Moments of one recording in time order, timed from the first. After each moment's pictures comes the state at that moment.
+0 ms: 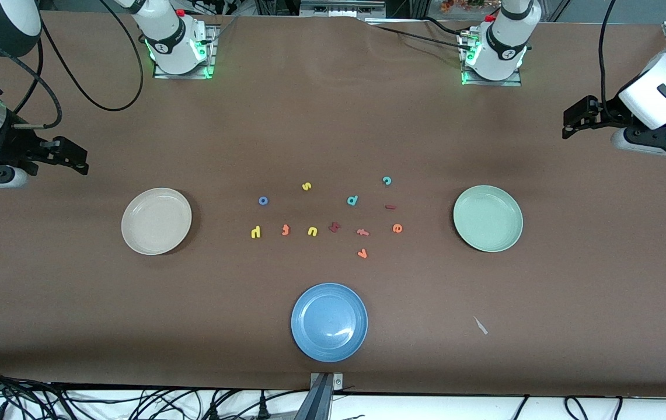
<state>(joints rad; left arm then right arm) -0.02 -0.02 -0.06 -1.64 -0.02 1.53 0.06 0.07 0.09 -0.01 -1.61 -0.03 1.71 0.02</state>
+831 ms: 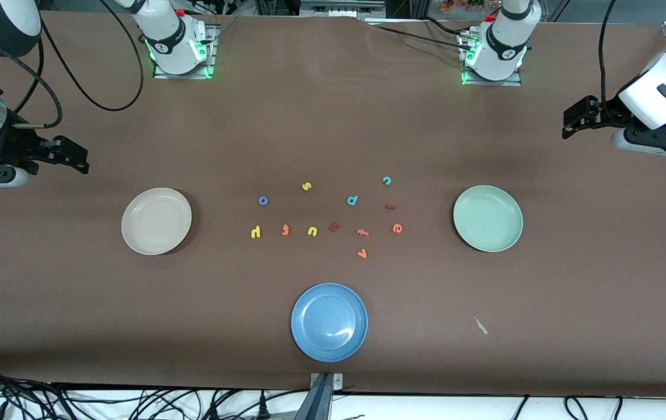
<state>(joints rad) -0.02 -0.02 -0.06 -1.64 -0.02 1.53 0.06 0.07 0.09 -0.01 -1.61 -0.03 1.70 0.02</state>
